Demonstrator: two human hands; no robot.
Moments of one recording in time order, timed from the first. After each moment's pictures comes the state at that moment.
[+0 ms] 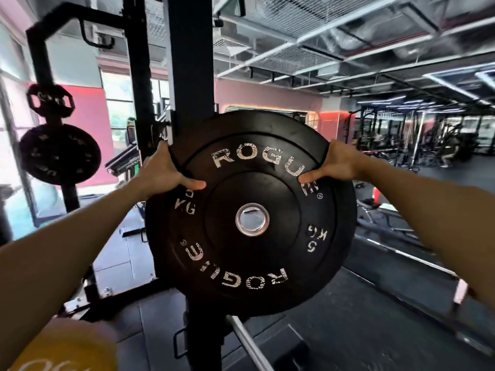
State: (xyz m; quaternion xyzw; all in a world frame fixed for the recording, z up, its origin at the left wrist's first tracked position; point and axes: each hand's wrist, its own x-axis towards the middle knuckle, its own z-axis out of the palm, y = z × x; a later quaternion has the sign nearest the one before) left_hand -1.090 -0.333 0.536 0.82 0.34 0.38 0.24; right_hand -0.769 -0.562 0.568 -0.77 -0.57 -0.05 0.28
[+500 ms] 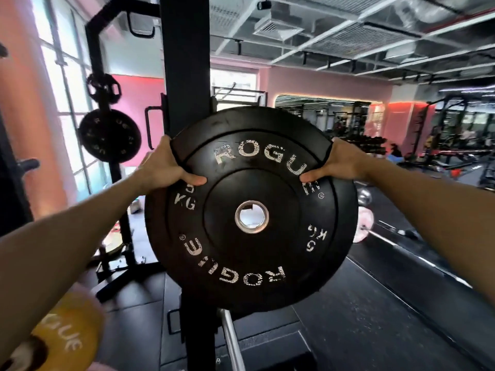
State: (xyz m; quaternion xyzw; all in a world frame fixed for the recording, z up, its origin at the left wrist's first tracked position) left_hand -0.969 -0.393 0.516 0.76 0.45 0.42 0.20; right_hand -0.612 -0.529 0.551 -0.70 -0.67 0.01 0.27
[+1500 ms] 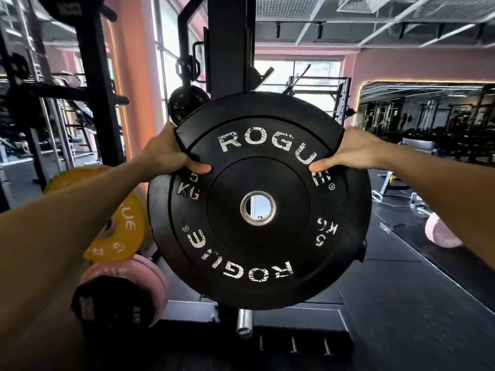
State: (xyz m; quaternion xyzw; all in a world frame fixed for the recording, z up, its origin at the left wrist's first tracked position) left_hand -0.941 -0.583 0.287 0.68 0.55 0.46 0.15; right_hand -0.547 -0.599 0.313 -0.60 -0.75 0.05 0.26
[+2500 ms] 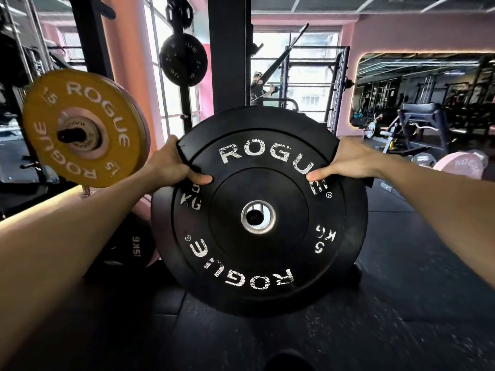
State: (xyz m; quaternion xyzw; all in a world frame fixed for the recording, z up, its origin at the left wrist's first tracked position) left_hand -0.956 -0.632 -0.067 0.67 0.59 0.41 0.17; right_hand -0.574 -0.651 -0.048 -0.63 -0.73 0.10 0.26
